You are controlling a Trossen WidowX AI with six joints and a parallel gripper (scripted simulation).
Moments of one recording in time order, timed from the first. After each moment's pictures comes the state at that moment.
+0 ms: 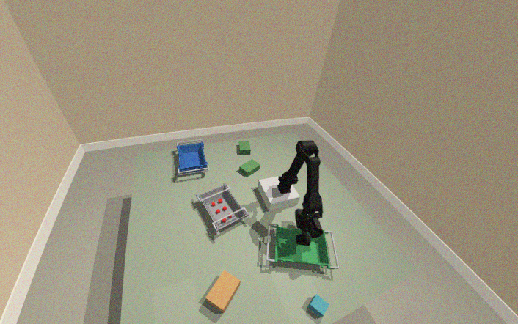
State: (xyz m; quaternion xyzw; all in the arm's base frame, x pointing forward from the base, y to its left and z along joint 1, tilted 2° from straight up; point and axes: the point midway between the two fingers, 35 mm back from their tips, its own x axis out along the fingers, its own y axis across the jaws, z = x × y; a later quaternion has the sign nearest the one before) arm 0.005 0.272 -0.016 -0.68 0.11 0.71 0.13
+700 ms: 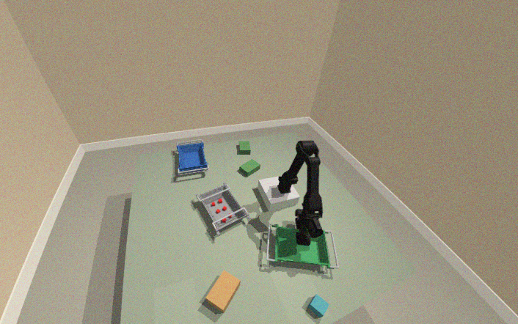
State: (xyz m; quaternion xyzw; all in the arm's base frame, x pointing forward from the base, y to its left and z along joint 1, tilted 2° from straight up) arm 0.005 0.272 -0.016 -0.68 0.11 0.71 0.13
